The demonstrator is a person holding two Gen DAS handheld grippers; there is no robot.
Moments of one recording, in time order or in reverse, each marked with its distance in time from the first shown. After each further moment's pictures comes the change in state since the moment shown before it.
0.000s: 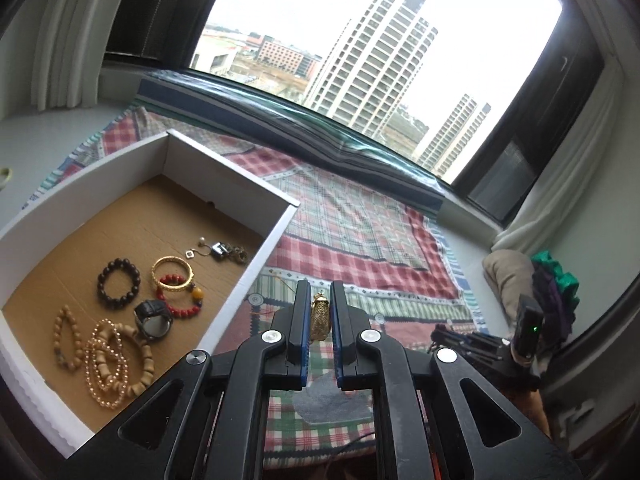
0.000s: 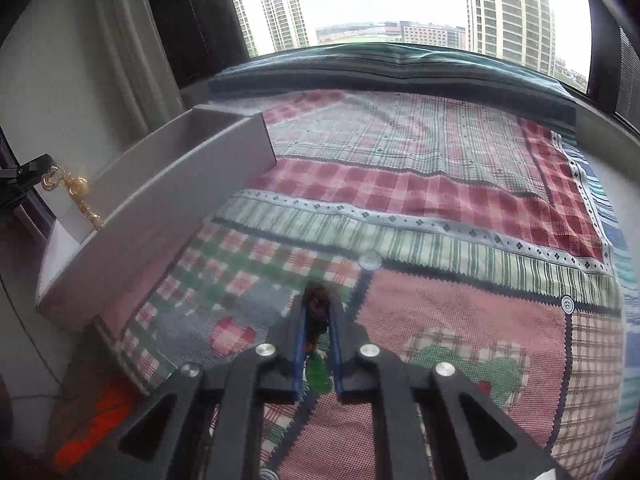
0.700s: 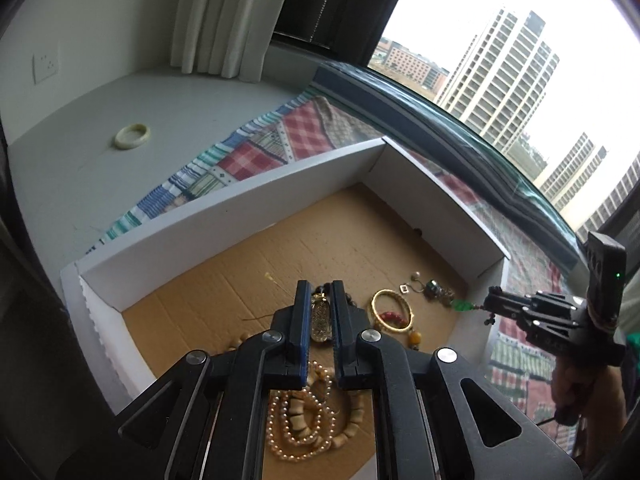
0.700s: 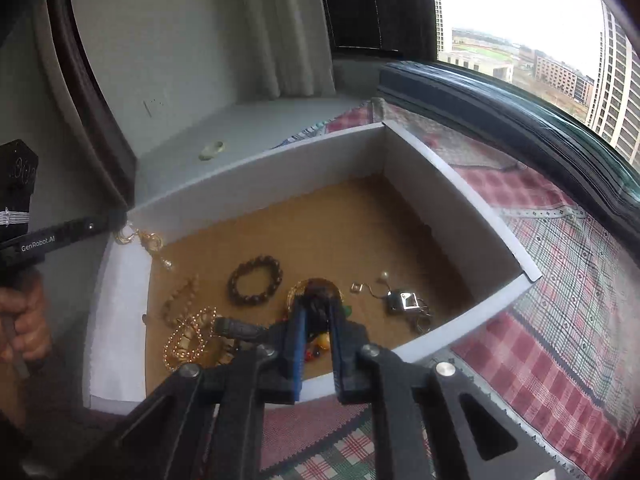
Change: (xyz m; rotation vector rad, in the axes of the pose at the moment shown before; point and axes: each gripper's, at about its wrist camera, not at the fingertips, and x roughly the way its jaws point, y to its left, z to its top) left arm 0.022 0.199 0.020 -0.222 0.006 0.441; right arm 0.166 0.240 0.168 -0.370 0.148 0.267
